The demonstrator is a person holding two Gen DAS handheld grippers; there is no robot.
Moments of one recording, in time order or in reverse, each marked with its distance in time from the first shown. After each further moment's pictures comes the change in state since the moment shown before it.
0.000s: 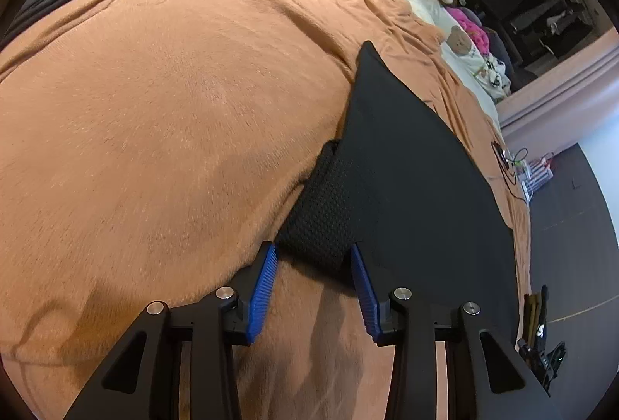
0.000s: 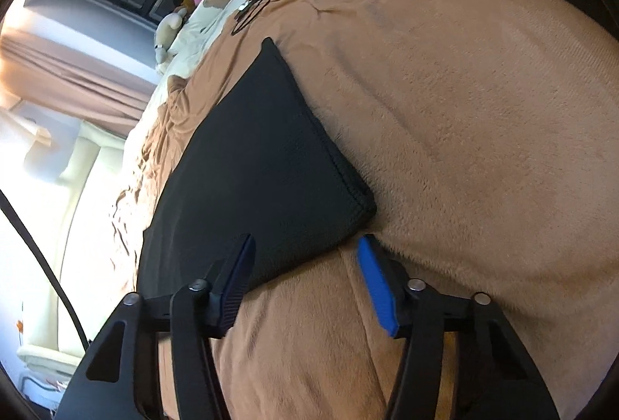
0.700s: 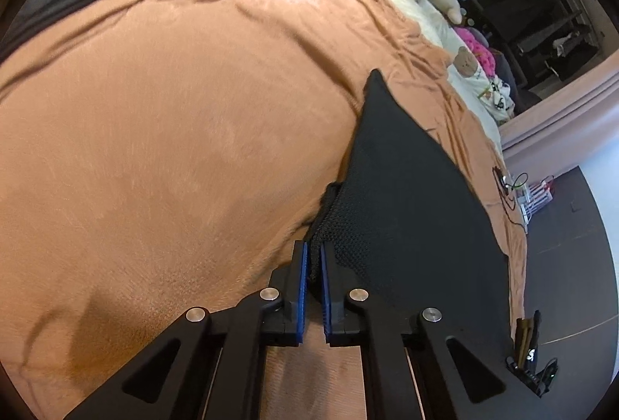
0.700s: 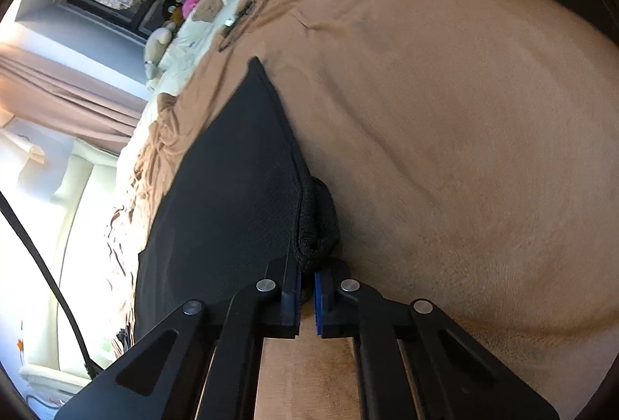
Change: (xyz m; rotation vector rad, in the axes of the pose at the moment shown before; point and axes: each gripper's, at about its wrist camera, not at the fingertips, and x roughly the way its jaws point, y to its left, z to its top) left arm -0.016 -0.002 0.021 -0.041 -0.057 -0.002; right arm -0.002 0.010 0.014 0.006 -0.050 0.006
